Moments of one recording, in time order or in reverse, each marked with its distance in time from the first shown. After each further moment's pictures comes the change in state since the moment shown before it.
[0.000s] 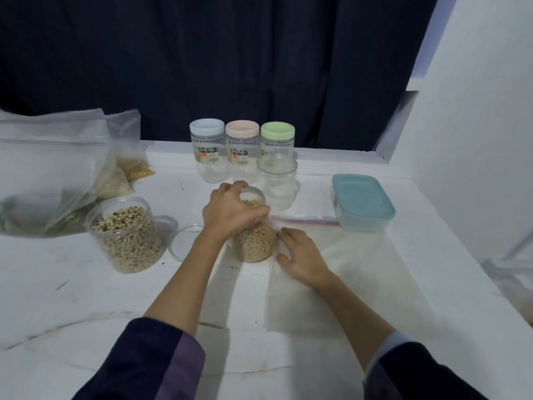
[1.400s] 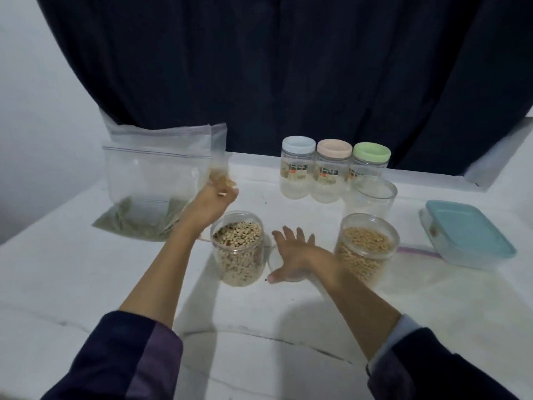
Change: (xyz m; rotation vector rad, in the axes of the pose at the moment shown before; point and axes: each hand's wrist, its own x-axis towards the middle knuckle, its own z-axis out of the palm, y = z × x) left_hand 0.037 -0.165 -0.167 -0.347 0.000 -0.102; right_hand 0.111 -0.201 0.026 -0.265 -0.523 0.040
